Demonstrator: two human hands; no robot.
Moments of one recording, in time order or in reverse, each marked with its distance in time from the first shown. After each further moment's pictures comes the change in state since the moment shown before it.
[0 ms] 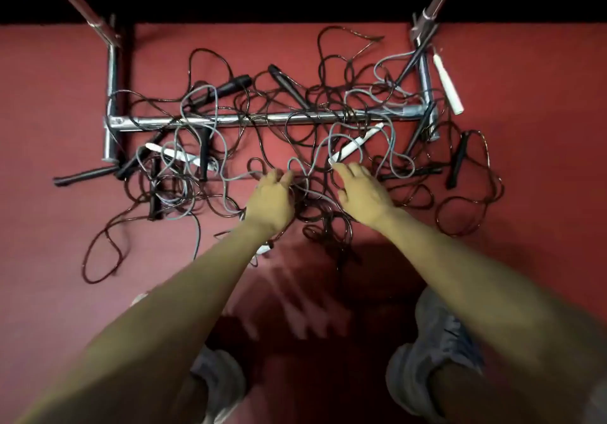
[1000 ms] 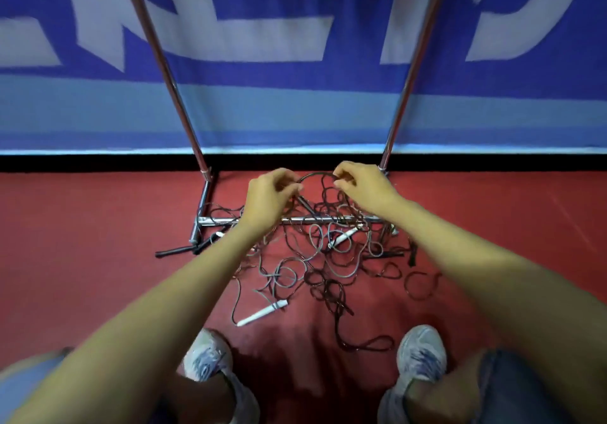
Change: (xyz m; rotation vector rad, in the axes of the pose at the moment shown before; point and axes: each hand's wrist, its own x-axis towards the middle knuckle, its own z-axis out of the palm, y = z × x) left_hand -0.165 0.122 -0.244 -0.583 0.566 0.188; right_hand -0.154 -0.119 -0.254 0.252 0.461 -0.207
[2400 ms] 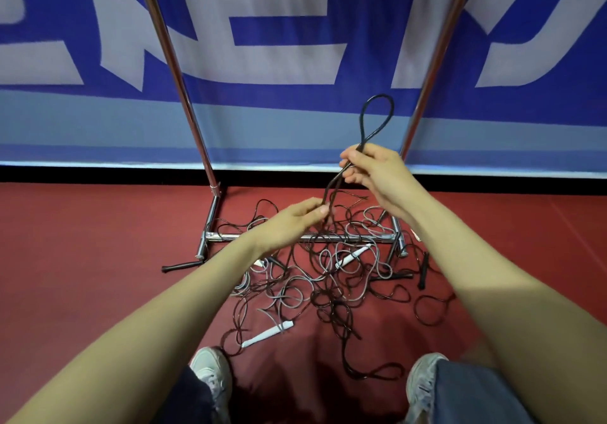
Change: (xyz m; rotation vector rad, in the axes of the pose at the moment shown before) left_hand 0.003 0.017 -0.012 -0.153 -0.604 -0.097; right_hand 0.014 -0.054 -0.039 0.961 0.068 0.154
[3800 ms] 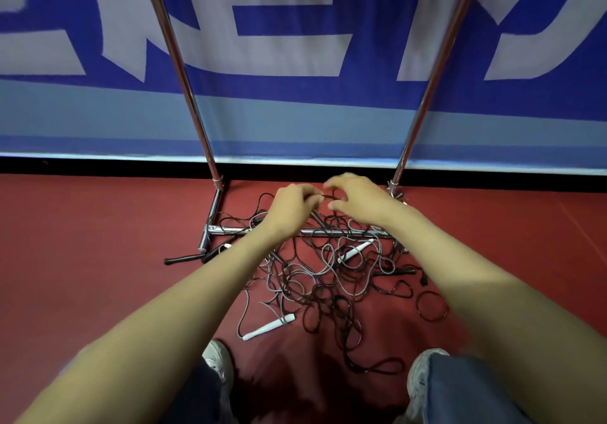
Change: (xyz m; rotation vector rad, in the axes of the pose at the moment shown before) left_hand 0.016 -0.002 0.004 0.364 0.425 0.030; right_hand 0.007 0.046 0.008 -1.120 -0.308 -0.056
